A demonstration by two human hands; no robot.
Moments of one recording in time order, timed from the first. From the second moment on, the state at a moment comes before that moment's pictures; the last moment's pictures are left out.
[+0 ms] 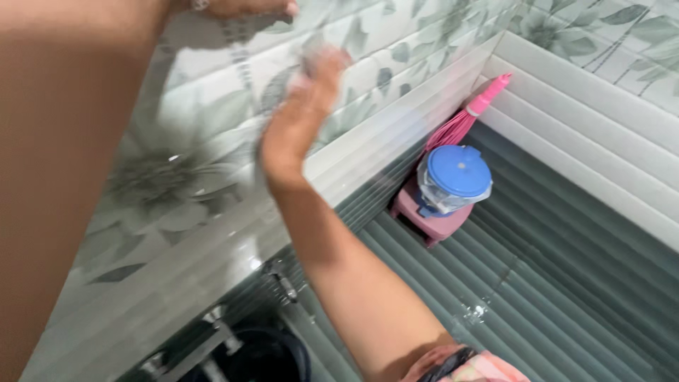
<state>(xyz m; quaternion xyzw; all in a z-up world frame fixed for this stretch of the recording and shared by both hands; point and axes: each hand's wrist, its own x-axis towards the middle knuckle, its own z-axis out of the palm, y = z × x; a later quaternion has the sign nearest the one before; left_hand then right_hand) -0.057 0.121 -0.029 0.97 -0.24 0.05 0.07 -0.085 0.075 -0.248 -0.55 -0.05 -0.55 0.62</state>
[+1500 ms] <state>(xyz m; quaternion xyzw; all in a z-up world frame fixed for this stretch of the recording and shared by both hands) -0.175 0.323 0.002 0.88 -0.42 0.11 0.21 -0.236 0.300 -0.186 -0.66 -0.13 -0.59 0.44</state>
